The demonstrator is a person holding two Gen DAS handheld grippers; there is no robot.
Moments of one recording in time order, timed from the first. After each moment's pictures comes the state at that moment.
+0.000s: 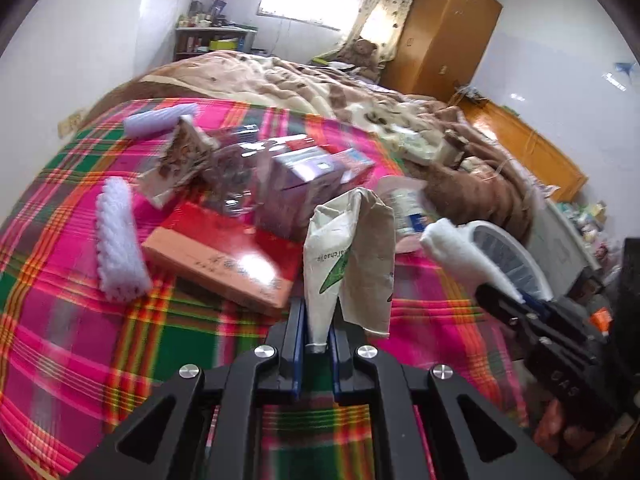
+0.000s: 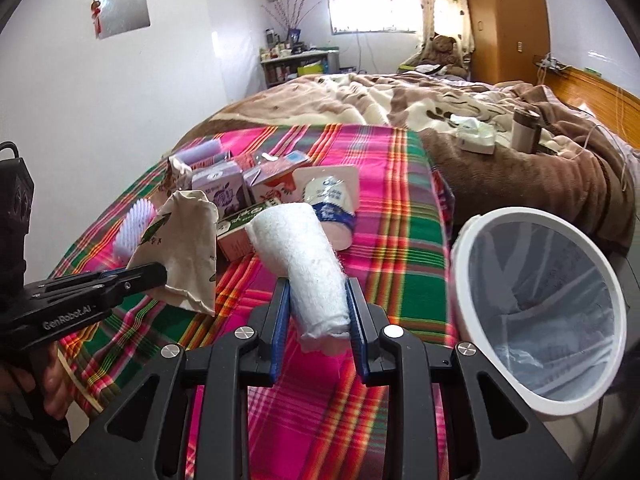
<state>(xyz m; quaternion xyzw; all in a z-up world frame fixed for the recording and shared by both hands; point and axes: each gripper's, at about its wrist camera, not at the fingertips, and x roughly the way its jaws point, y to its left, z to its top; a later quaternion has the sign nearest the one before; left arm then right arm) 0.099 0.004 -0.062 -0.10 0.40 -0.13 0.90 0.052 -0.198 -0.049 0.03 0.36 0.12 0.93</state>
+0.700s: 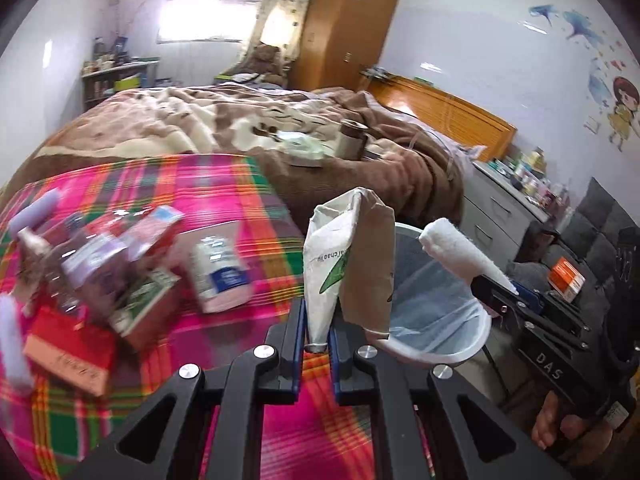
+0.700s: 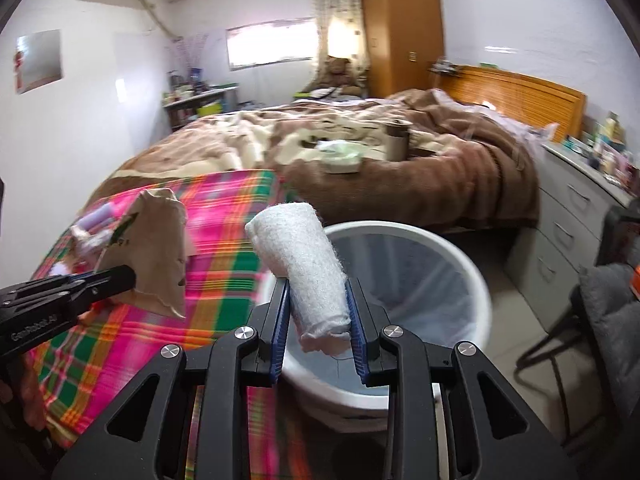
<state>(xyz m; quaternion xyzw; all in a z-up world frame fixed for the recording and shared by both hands) 0.117 -0.141 -0.022 -0.02 0.37 -0.27 0.89 0.029 -0.304 -0.025 0.06 0.32 -0.07 0.94</state>
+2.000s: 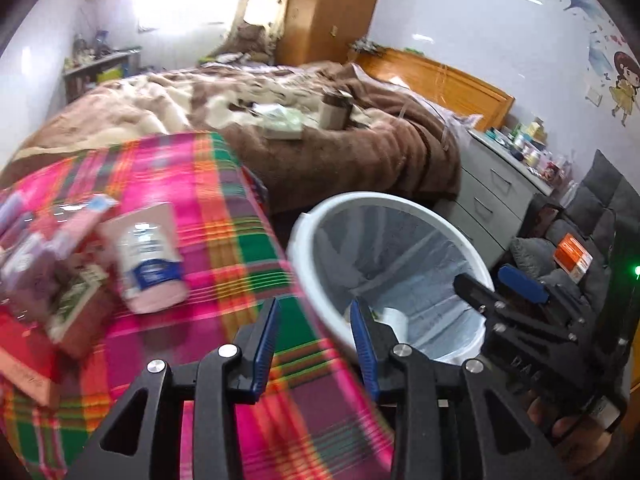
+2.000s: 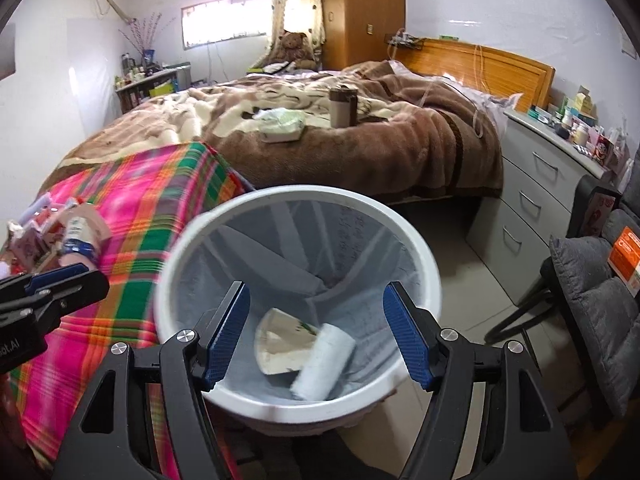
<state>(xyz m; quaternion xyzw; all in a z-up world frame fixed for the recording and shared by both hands) 0.124 -0.187 -0.051 0.01 0.40 -0.27 0.88 0.035 -0.339 -0.049 0.06 0.36 -0.13 0.92</state>
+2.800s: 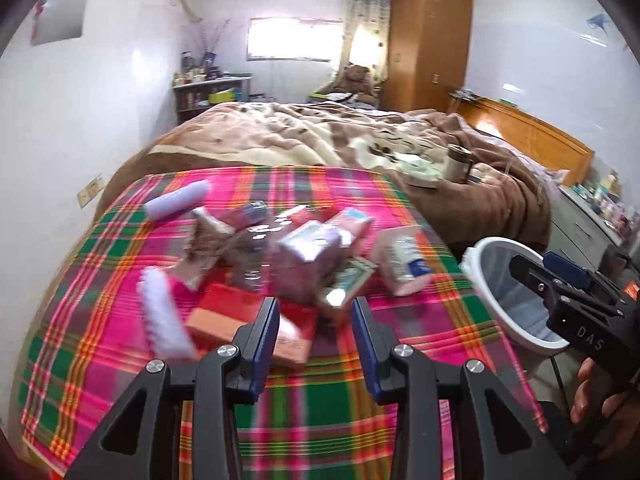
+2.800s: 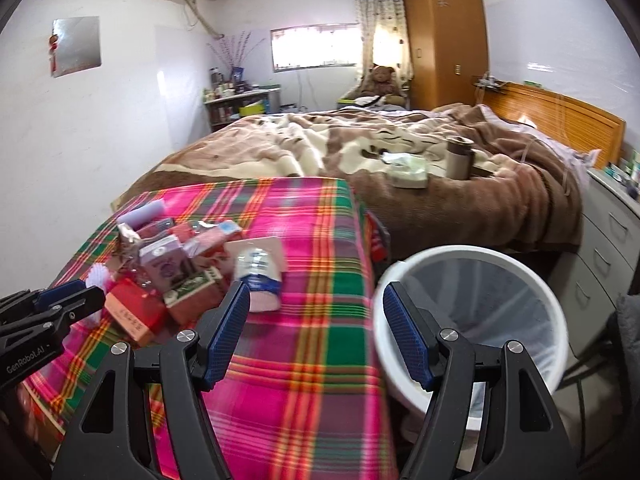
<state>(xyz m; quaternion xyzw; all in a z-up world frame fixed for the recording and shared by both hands) 0.089 0.000 -0.015 -0.01 0.34 -0.09 0.94 0.058 -0.212 -0.016 0.04 0.31 0.01 0.95</state>
